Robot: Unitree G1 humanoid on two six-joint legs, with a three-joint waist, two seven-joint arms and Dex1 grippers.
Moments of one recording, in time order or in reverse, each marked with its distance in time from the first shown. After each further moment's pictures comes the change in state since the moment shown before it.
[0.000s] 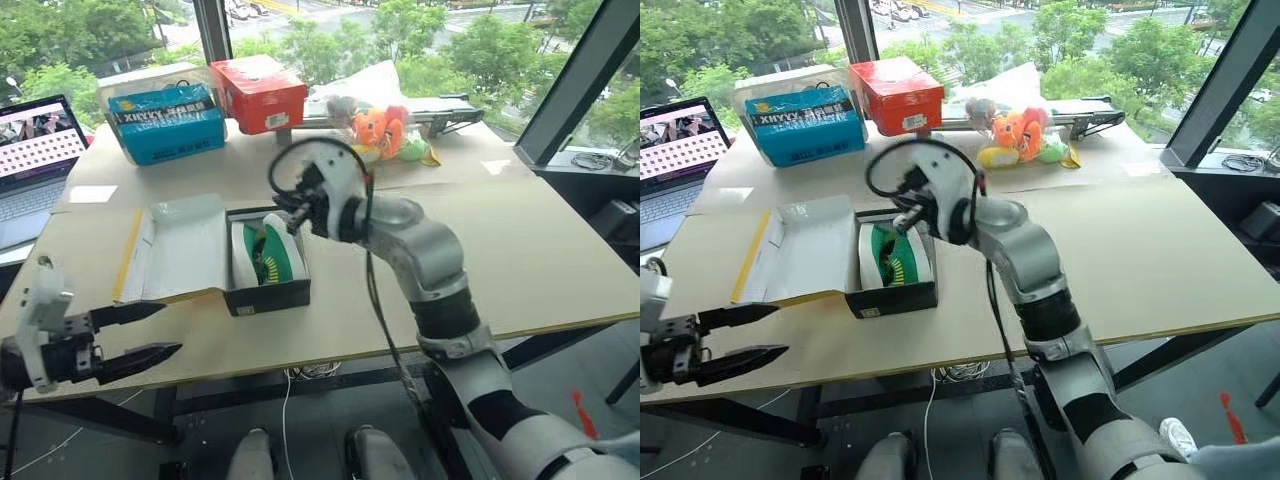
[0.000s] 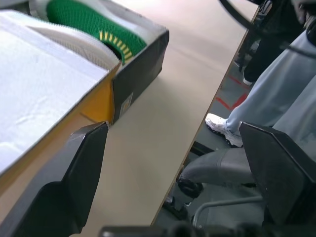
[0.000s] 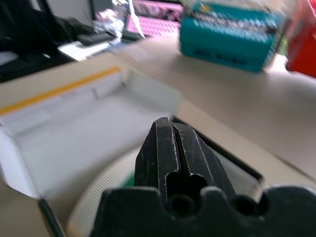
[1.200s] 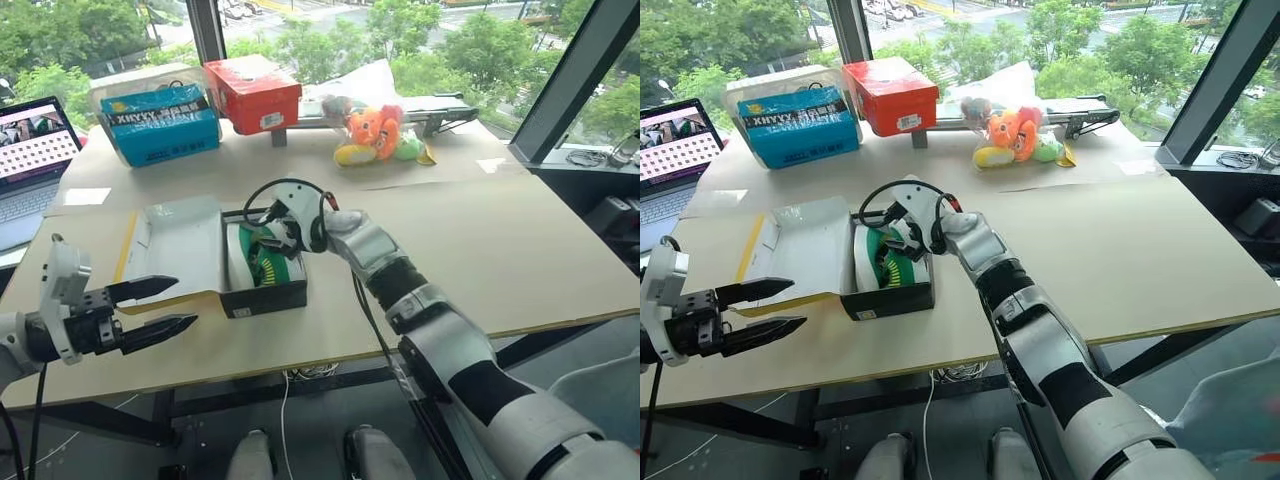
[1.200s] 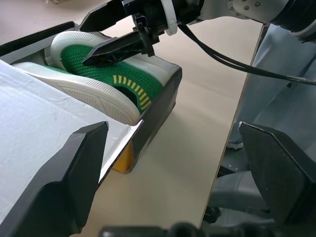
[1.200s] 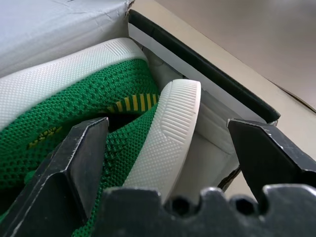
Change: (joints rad) left arm -0.127 -0.034 -0.156 0.041 0.020 -0.039 0.104; right arm -0.288 0.121 0.079 0.902 -0.155 -0.493 0.027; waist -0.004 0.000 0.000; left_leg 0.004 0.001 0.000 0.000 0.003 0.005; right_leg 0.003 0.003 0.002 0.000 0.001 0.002
